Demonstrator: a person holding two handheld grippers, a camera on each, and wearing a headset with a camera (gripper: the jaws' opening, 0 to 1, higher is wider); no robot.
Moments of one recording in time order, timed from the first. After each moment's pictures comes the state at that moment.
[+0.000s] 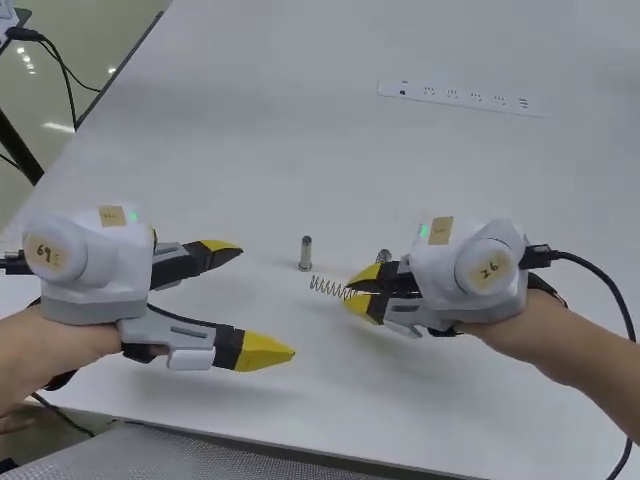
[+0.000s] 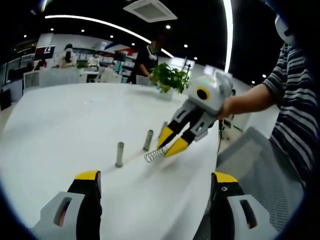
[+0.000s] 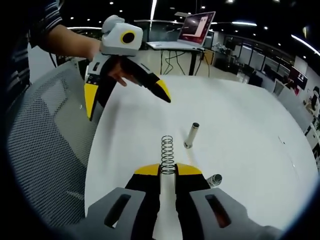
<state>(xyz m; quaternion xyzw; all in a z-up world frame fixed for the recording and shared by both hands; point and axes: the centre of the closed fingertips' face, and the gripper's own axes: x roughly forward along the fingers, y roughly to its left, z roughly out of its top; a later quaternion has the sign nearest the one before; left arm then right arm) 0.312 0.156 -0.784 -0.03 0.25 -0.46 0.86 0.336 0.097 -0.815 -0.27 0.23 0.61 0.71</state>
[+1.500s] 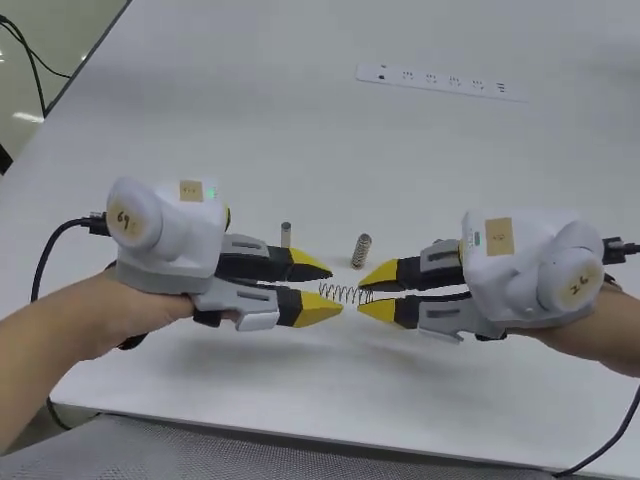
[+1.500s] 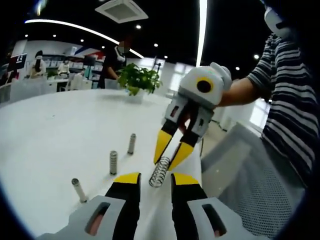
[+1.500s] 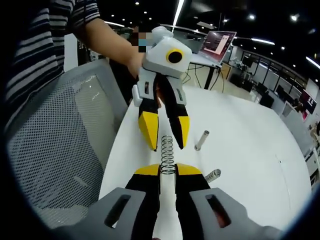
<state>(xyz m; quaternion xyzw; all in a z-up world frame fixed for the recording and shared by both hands) 0.313 0.078 -0.773 -0.01 0.21 -0.57 0.80 0.304 0.069 -0.784 -0.29 0.18 0.66 0.67</state>
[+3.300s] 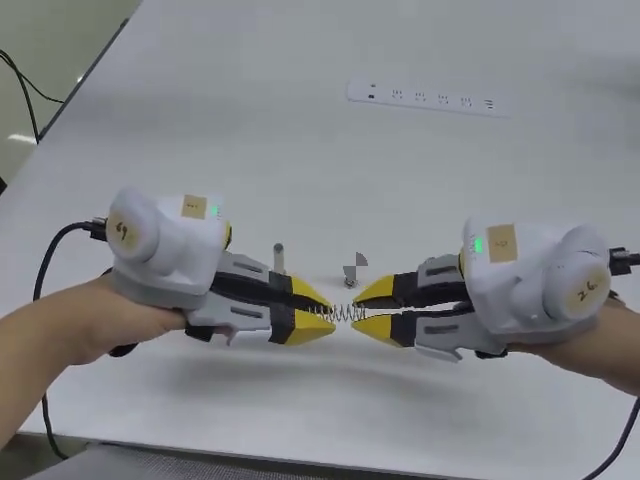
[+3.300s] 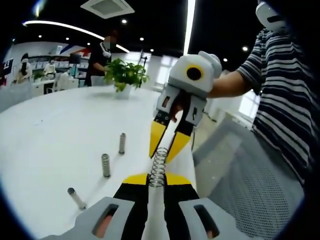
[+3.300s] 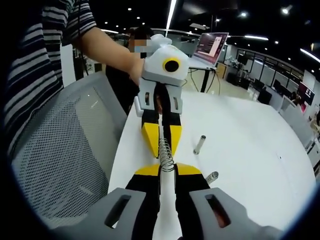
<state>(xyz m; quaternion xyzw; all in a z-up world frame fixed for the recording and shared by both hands) 0.306 0.073 -0.769 0.02 0.22 -0.61 0.76 0.304 0.070 -0.765 -0.26 0.18 0.66 0.68</state>
